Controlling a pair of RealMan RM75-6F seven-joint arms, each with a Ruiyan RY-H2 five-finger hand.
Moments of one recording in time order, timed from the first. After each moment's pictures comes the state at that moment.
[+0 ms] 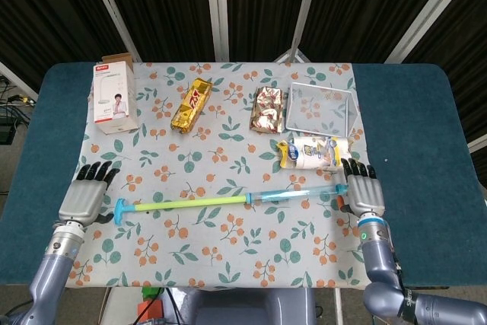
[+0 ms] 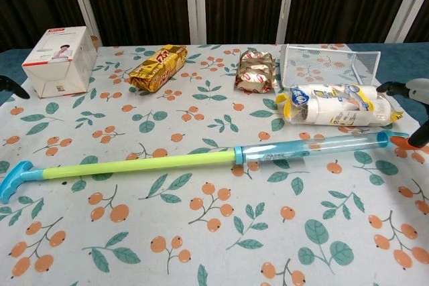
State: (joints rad) left arm -0.53 -1.22 -0.01 -1.95 0.88 1.27 0.69; right arm 0.59 -1.41 0.18 -1.81 -0.59 1.25 -0.68
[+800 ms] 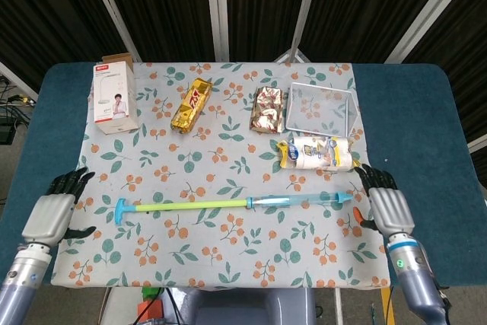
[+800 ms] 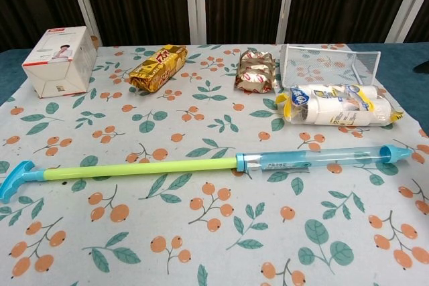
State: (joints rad) left arm -0.32 -1.06 0.09 -1.97 1.24 1.37 0.27; right arm 0.39 -1.14 0.03 -1.95 -1.08 1.28 -0.33
